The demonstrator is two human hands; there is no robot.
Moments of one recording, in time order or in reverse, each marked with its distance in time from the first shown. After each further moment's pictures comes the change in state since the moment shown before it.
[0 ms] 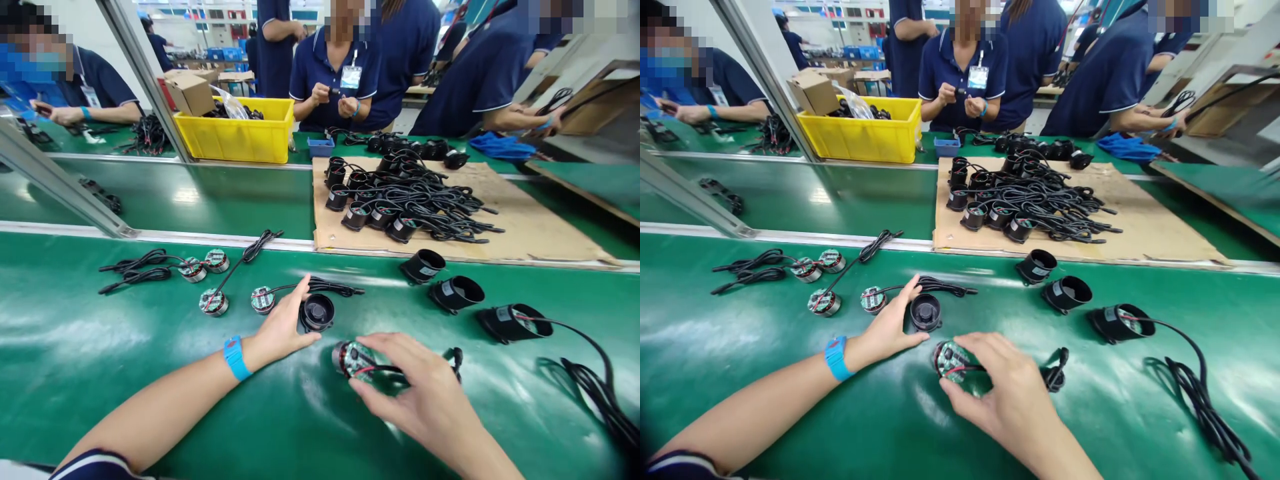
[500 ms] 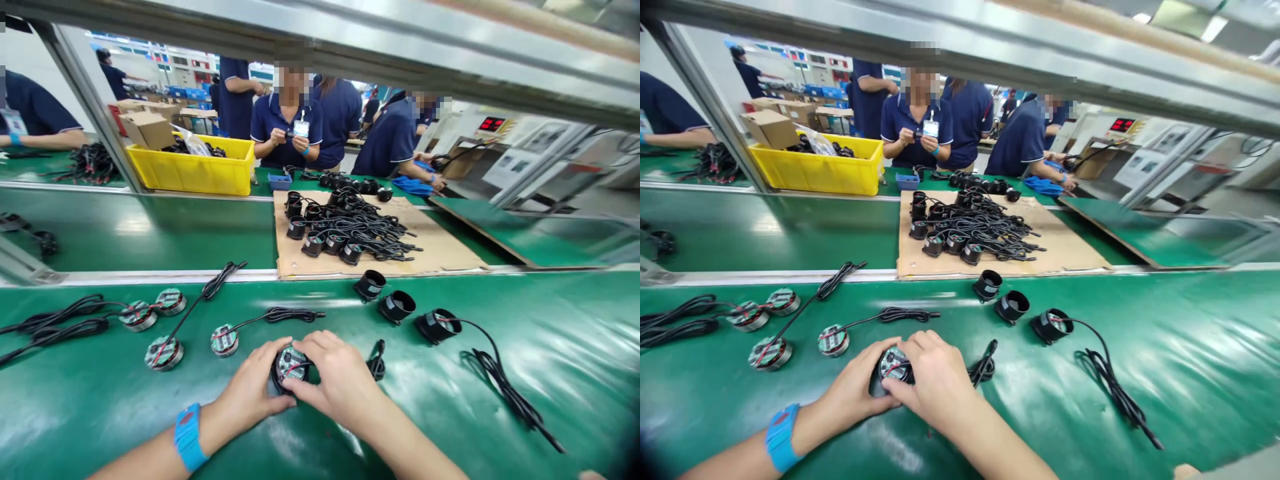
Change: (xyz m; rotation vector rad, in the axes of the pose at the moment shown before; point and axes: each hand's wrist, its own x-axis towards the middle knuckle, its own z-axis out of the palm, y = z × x) left_hand -0.016 -0.009 0.018 -0.022 -0.066 0.060; right_hand 0.052 -0.016 0.020 -0.174 -0.282 0.213
